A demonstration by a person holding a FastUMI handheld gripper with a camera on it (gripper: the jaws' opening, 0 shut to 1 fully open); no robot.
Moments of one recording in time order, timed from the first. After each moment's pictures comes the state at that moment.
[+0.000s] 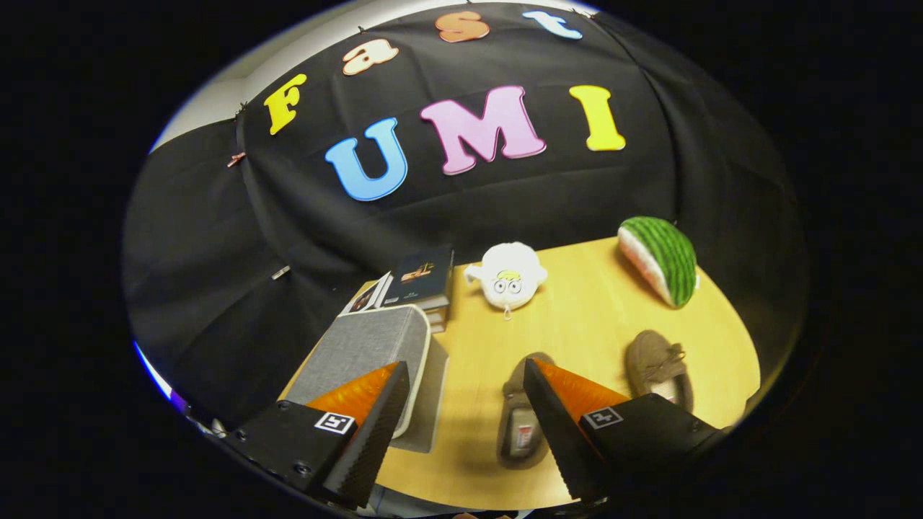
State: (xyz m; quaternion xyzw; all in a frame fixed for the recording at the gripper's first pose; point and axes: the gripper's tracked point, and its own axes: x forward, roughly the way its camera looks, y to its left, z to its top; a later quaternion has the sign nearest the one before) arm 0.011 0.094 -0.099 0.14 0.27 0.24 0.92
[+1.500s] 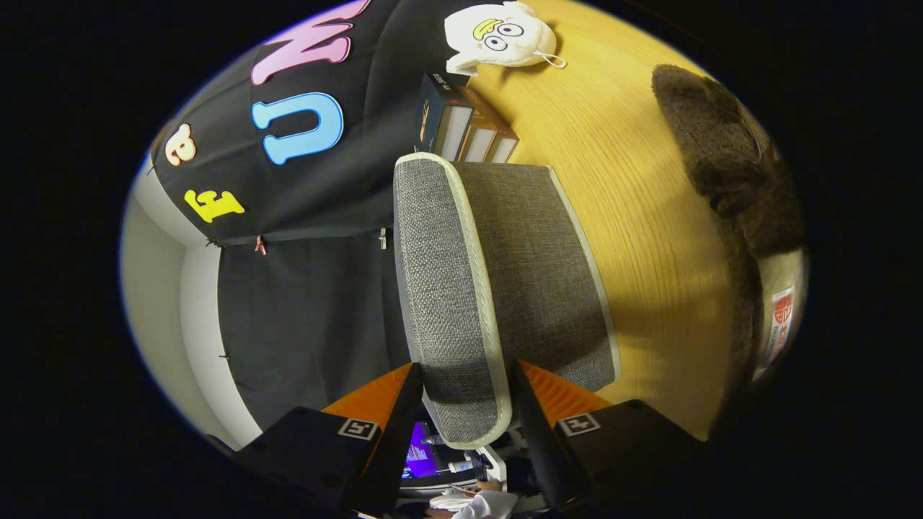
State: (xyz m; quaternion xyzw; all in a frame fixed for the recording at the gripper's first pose) arm -0.015 0.226 -0.192 0.47 0.57 0.37 0.57
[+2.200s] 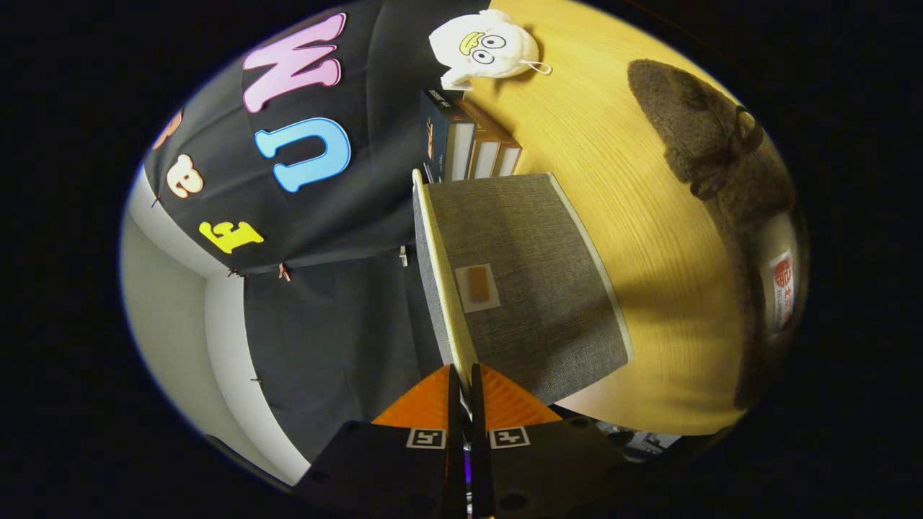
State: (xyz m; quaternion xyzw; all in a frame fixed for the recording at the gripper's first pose) arm -0.010 0.222 -0.166 0.53 0.54 0.35 0.55
